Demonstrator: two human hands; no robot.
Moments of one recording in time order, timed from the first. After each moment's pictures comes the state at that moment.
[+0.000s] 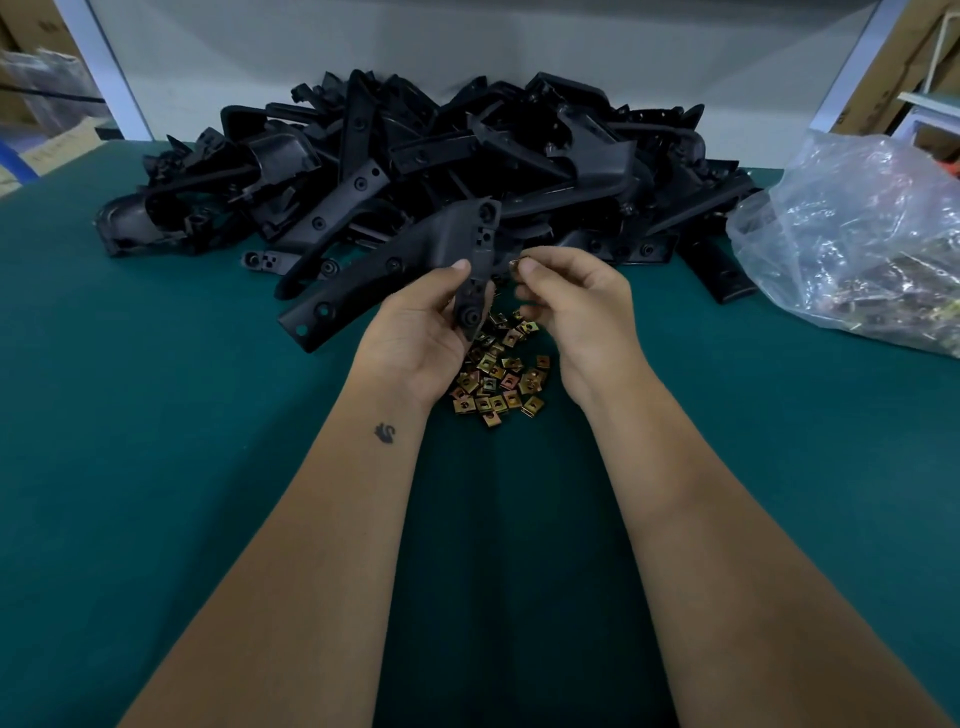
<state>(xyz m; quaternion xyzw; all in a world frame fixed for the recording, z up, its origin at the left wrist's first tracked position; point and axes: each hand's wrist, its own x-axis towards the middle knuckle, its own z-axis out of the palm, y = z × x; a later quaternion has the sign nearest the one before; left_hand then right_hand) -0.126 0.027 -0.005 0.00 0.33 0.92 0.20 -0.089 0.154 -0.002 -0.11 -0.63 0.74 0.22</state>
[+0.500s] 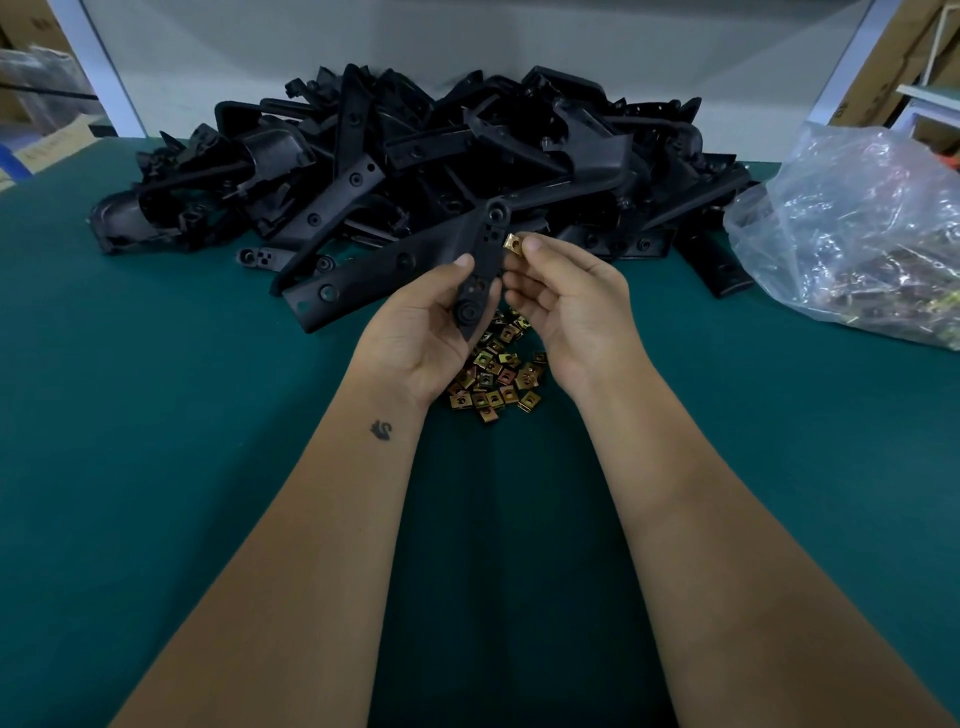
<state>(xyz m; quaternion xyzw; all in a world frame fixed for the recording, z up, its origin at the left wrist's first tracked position) -0.122 0.026 -0.005 0.02 0.32 0.92 0.24 -0.085 0.150 0.006 -0.08 -0.51 0.84 0.18</state>
